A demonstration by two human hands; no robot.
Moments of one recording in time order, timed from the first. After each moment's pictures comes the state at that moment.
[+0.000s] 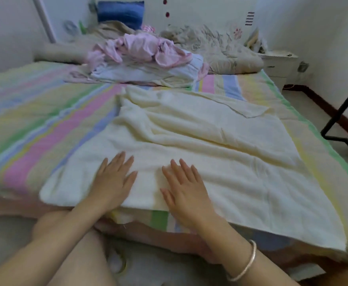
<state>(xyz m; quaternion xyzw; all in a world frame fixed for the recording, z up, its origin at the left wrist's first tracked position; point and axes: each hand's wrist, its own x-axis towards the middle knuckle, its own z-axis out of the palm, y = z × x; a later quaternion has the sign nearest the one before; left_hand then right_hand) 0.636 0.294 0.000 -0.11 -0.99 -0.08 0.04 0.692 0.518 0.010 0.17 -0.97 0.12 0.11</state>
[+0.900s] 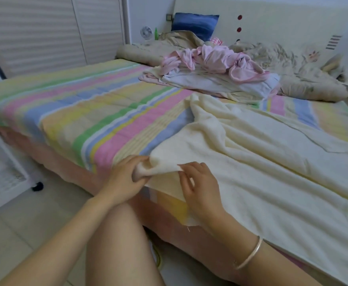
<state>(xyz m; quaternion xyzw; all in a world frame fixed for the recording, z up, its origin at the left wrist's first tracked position) 0.665 0.153 -0.005 -0.07 -0.92 -0.32 0.20 0.659 0.385 0.018 0.25 -0.88 0.34 0.22</state>
